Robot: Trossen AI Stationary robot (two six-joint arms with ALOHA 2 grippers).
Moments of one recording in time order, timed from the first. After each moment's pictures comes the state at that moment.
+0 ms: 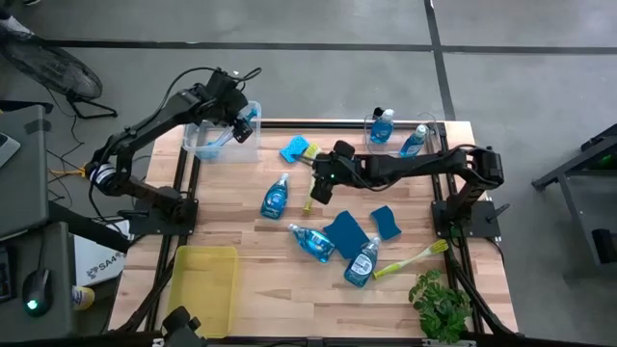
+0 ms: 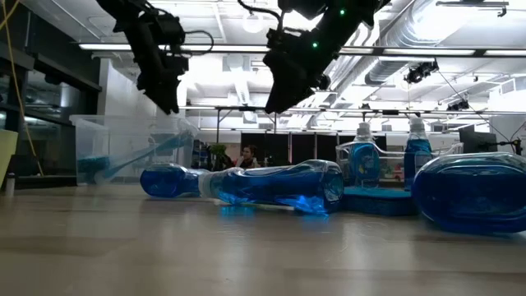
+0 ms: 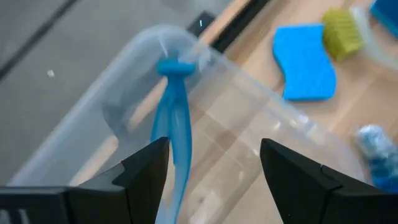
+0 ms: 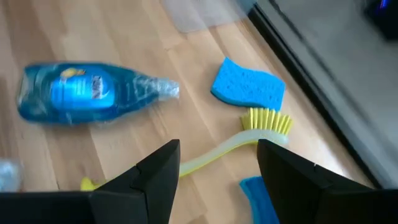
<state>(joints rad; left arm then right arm) 0.89 1.35 1.20 -0.79 -0.01 0.21 -0.11 1.71 1.25 -0.33 0.39 0.16</state>
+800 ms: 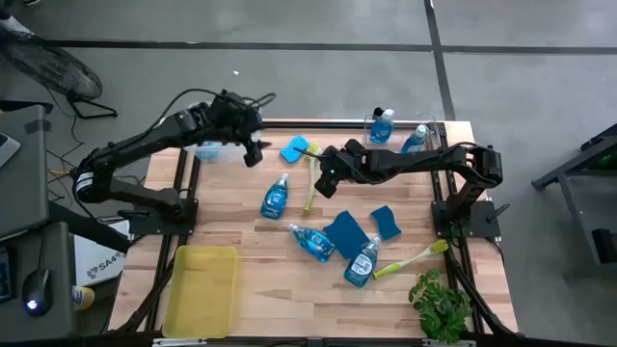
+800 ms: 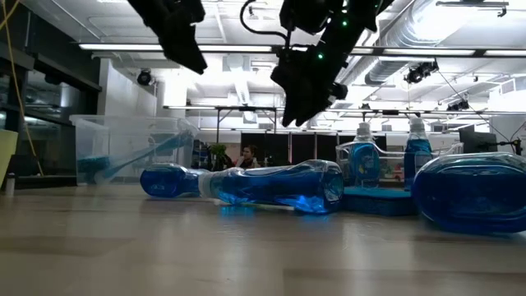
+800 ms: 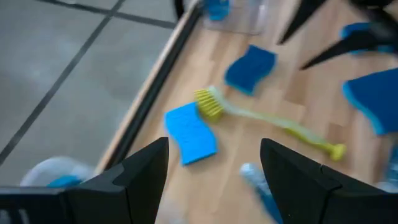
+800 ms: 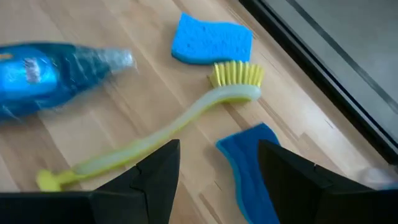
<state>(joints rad) 0.51 1.20 1.21 -0.69 0.01 0.19 -0.16 1.72 1.25 -0.48 0.43 0.34</state>
